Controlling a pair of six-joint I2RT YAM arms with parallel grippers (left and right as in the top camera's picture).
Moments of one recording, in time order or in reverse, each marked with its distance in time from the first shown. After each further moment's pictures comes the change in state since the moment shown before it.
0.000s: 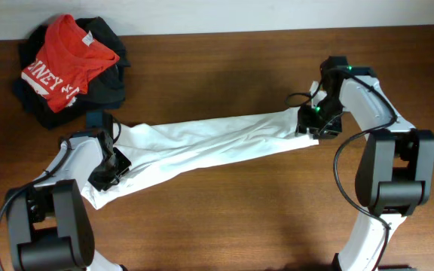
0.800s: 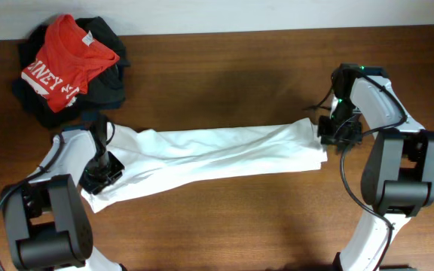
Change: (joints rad) left arm 0.037 0.029 0.084 -0.192 -0.050 0.039; right arm -0.067 0.002 0.026 -0.222 0.230 0.119
